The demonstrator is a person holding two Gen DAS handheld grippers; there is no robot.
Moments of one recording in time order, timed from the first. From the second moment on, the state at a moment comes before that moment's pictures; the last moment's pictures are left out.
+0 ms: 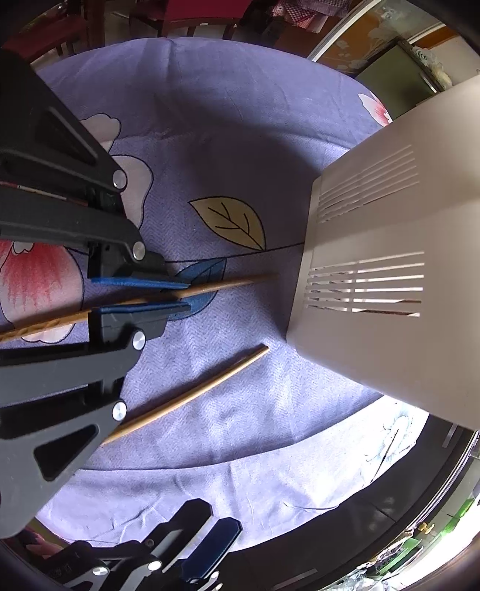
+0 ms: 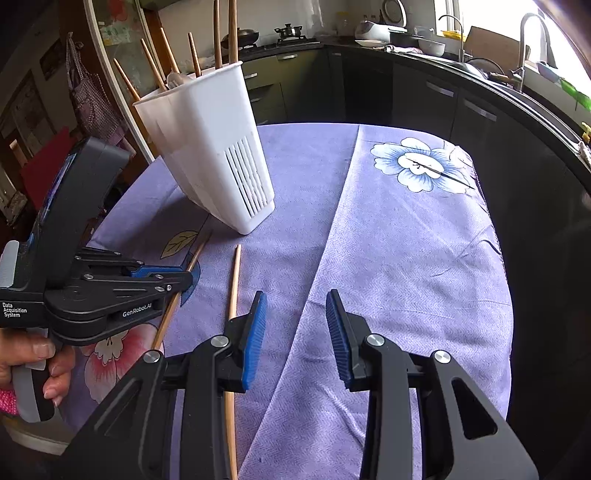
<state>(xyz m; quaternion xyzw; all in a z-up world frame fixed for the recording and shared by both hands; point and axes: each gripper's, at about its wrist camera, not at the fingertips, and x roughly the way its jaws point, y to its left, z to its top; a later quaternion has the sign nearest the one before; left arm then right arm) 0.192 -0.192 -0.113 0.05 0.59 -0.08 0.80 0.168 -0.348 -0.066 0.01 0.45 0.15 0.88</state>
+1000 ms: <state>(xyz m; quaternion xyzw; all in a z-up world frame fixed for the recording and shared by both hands) 0.139 -0.115 -0.069 0.04 0.54 -0.14 0.83 0.207 -0.258 -0.110 -0.09 0.49 0.20 0.84</state>
